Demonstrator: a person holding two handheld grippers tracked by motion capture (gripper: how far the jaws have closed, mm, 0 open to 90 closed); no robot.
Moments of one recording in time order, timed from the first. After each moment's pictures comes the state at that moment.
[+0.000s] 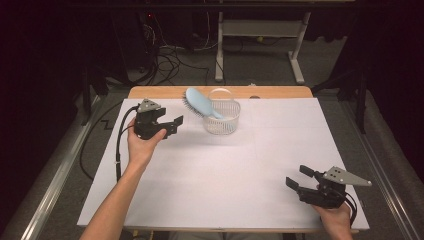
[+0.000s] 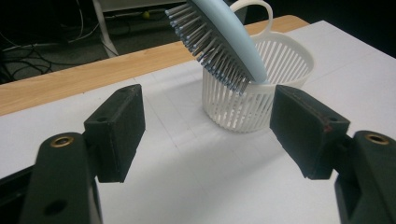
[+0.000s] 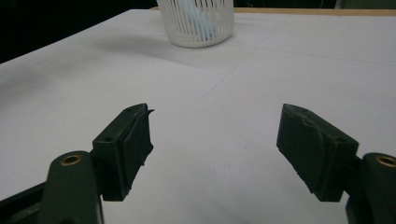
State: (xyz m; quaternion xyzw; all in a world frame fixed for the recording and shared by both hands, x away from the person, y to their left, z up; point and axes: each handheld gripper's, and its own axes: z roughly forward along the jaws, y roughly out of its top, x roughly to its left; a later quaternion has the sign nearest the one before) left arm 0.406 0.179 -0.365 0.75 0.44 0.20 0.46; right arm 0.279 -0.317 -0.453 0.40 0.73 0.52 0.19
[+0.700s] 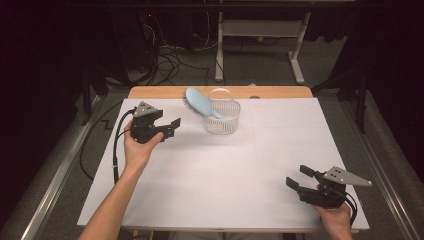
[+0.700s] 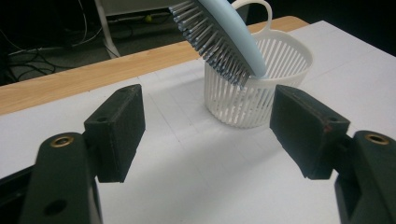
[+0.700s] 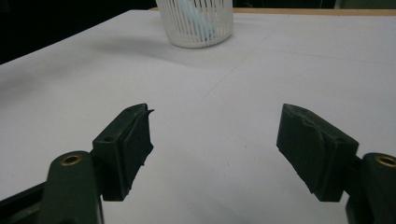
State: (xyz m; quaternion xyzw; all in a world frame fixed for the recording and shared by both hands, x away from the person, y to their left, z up) left arm 0.395 0.185 -0.366 0.74 0.44 0.21 0.46; right arm 0.279 -0.317 -0.453 0.40 0.73 0.52 0.18
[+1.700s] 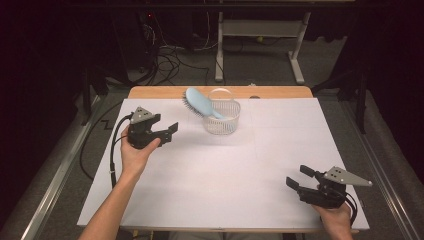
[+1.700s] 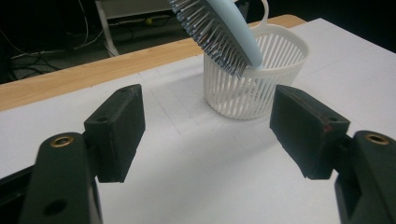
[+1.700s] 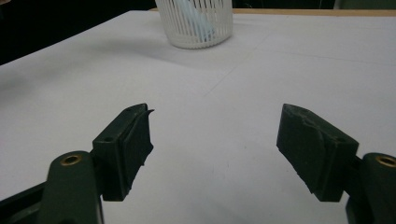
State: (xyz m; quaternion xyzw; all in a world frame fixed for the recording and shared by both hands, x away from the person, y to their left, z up) left arm 0.382 0.191 -0.372 0.74 0.43 0.22 0.46; right arm 0.279 -0.317 -0.452 0.41 0.73 0.52 0.19
